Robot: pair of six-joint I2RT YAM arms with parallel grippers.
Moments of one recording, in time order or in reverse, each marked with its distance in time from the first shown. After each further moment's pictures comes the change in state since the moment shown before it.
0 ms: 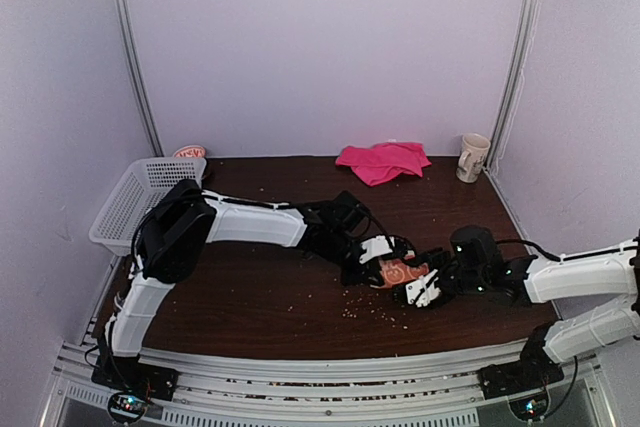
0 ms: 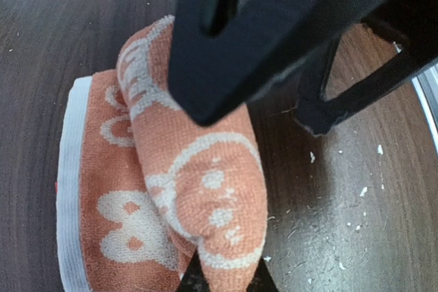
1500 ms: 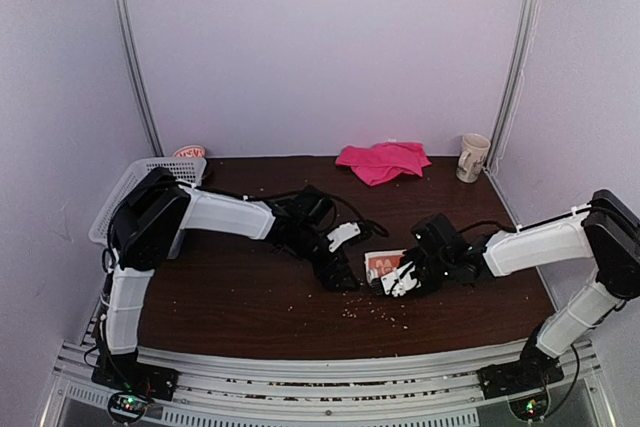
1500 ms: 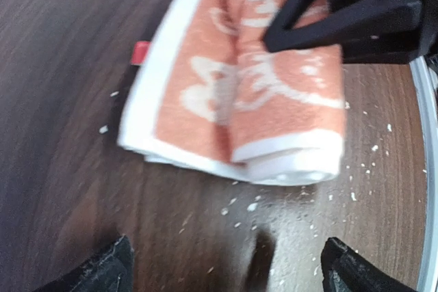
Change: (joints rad) left arm 0.109 -0.150 -0.255 0.080 0.027 -0.283; right arm 0.013 0.335 0.271 -0.189 0.156 -0.013
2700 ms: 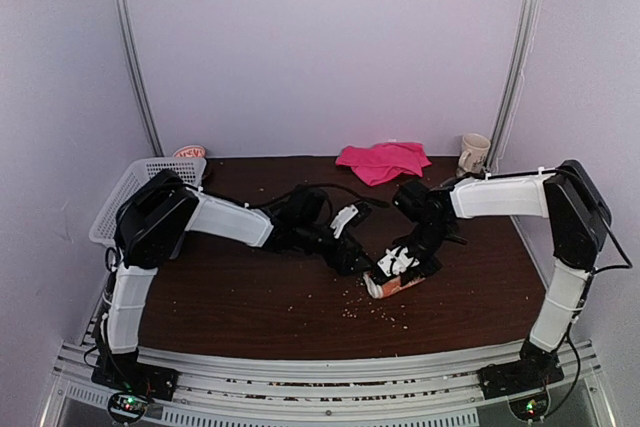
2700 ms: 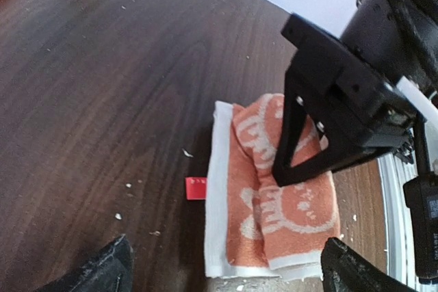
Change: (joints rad) left arm 0.022 0.029 -0.066 0.431 0.108 -0.297; right arm -0.131 0.287 0.520 -0.752 -0.319 -0.193
